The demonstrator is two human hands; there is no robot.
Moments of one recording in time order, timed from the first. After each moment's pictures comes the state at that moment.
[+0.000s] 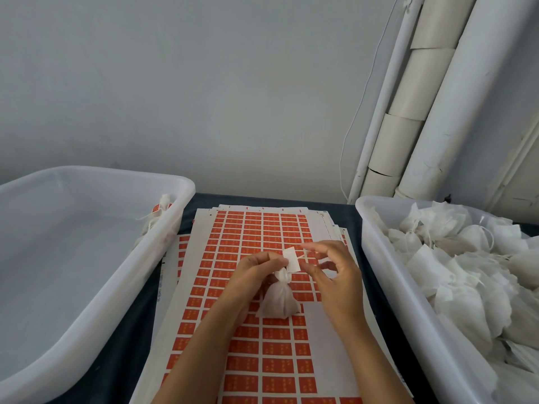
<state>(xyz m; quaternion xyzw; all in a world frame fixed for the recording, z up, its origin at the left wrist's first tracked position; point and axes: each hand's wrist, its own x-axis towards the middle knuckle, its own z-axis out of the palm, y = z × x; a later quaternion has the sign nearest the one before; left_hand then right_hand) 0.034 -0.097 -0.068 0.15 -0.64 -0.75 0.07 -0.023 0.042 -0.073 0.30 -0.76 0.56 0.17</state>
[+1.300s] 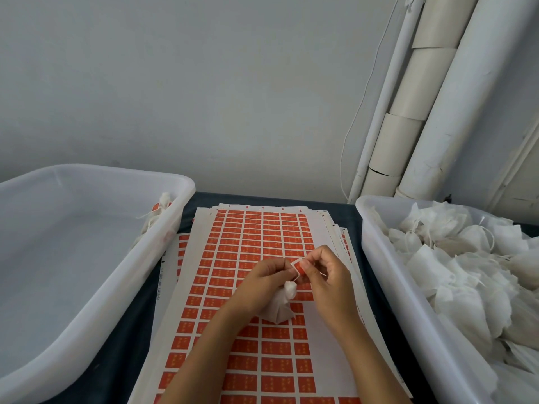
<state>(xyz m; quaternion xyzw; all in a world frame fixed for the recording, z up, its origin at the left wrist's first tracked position) 0.030 -0.088 -0.077 0.06 -0.77 -0.64 0.07 -0.023 0.037 -0.081 0.29 -0.77 0.57 0.08</state>
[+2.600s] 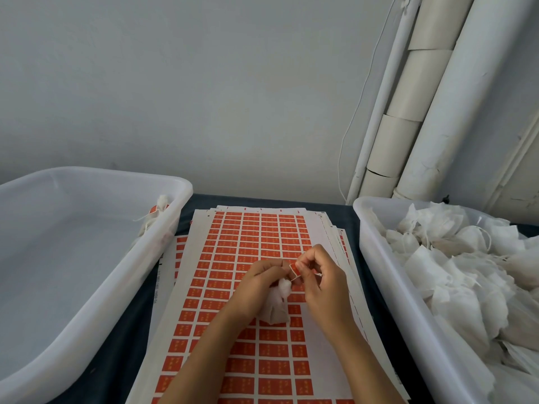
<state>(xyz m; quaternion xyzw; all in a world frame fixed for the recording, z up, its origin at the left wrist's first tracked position) 0.034 -0.087 -0.074 0.02 -0.73 -0.68 0.10 -0.018 0.034 -0.079 0.33 -0.77 0.53 0.14</state>
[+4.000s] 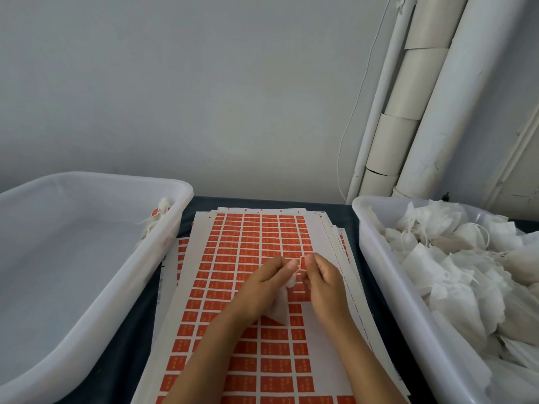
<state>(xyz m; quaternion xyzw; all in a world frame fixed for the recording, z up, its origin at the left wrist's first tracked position) 0.031 -0.087 -0.081 0.05 -0.79 -0.60 0.07 -0.023 0.032 -0.087 0.24 -0.75 0.62 -0.01</state>
